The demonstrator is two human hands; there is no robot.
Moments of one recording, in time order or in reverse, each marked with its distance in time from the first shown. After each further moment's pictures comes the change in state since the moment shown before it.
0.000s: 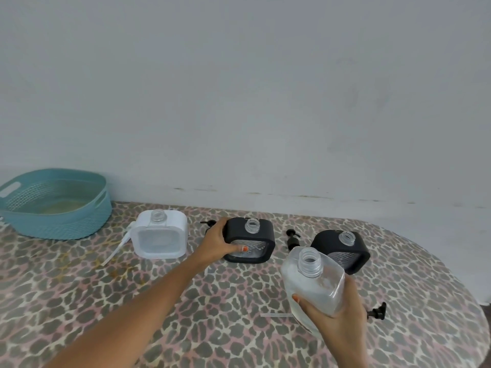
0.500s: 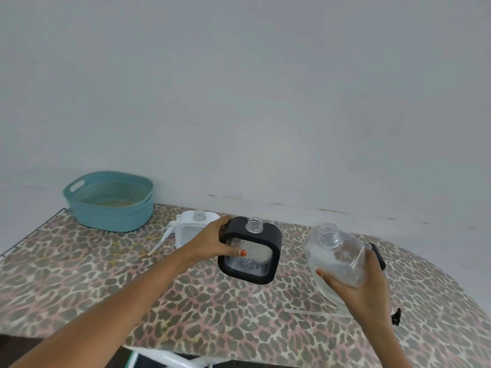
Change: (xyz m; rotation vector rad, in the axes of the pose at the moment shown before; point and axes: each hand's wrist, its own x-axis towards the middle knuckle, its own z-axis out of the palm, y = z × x) left_hand -0.088 0.063 -0.080 0.001 -0.116 0.115; right_hand 0.018 -0.049 -0.008 -0.158 -0.011 -0.248
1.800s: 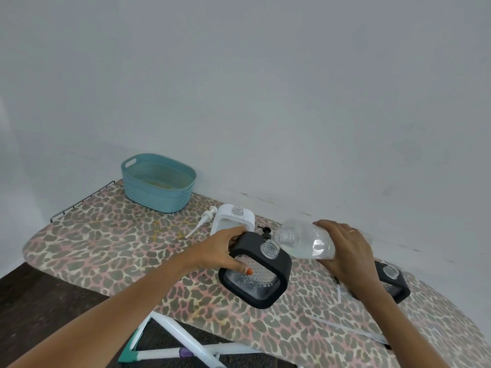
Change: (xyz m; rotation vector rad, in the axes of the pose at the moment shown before) left_hand -0.077 -0.001 -0.035 0.033 -0.041 0.001; right_hand 0.048 -0.080 0.049 -0.502 -0.162 -0.827
